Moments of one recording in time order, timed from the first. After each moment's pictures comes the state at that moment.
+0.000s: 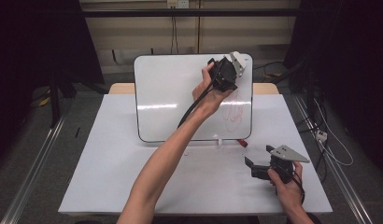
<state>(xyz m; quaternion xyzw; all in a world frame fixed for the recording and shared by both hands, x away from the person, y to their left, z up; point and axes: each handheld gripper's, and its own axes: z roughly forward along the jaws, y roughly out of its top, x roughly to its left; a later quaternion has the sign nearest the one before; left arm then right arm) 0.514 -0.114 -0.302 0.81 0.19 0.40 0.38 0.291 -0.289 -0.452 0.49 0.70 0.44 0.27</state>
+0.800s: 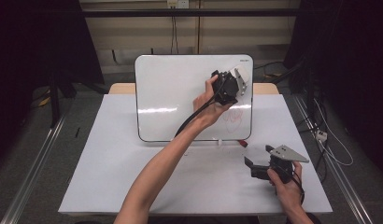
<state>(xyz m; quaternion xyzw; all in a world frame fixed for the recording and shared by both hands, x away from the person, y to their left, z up) 0.487 -0.116 -0.336 0.83 0.12 0.41 0.35 0.291 -0.288 -0.451 0.49 0.70 0.44 0.27</state>
